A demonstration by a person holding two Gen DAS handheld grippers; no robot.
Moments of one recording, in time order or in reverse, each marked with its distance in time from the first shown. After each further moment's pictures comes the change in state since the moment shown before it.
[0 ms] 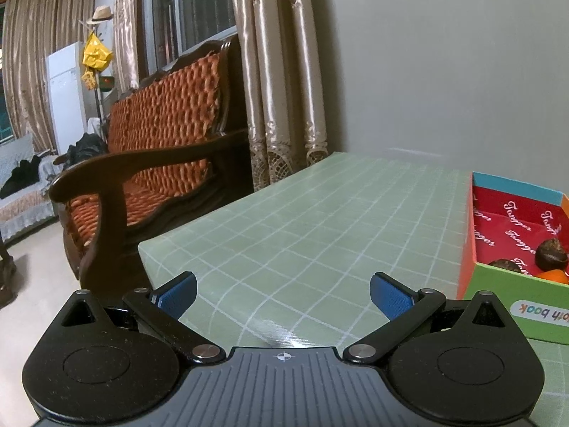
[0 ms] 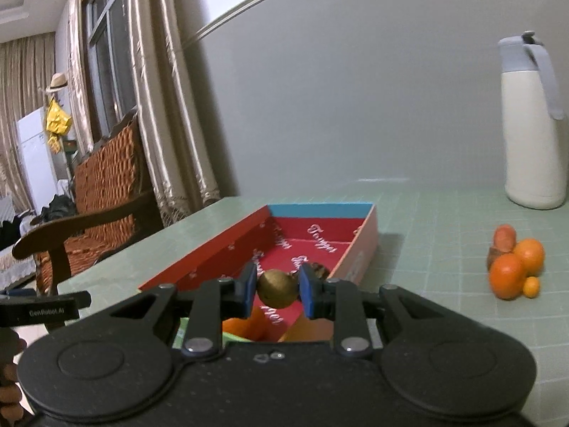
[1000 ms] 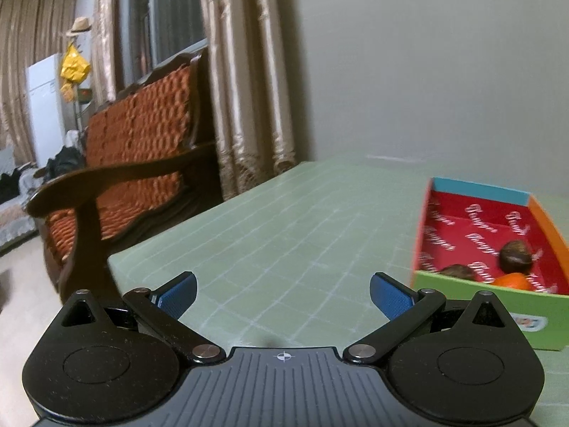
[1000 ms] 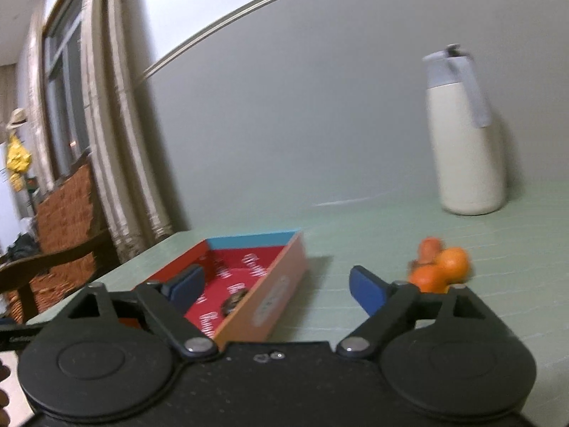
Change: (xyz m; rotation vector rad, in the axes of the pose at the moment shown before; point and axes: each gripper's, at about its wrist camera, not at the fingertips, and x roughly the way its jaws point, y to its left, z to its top) left arm -0.018 -0.036 0.002 0.040 -0.044 -0.082; right arm -0.044 -0.045 0.001 0.100 -0.117 -0.165
